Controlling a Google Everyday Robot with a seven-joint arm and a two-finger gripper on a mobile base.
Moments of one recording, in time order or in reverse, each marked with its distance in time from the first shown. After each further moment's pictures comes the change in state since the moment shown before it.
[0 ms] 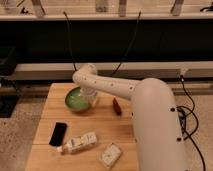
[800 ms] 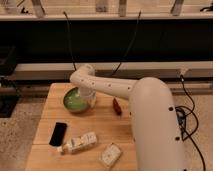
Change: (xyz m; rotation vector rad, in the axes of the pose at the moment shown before) arm -0.007 -0.008 0.006 0.000 0.026 -0.065
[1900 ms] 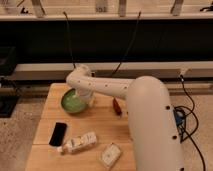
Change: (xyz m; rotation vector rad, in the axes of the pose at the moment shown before) arm -0.005 -0.009 -0.003 -0.012 0.030 -0.098
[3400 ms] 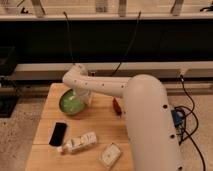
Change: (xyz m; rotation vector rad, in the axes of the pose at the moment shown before) arm -0.004 -0.006 -0.010 -0.025 0.029 -0.147
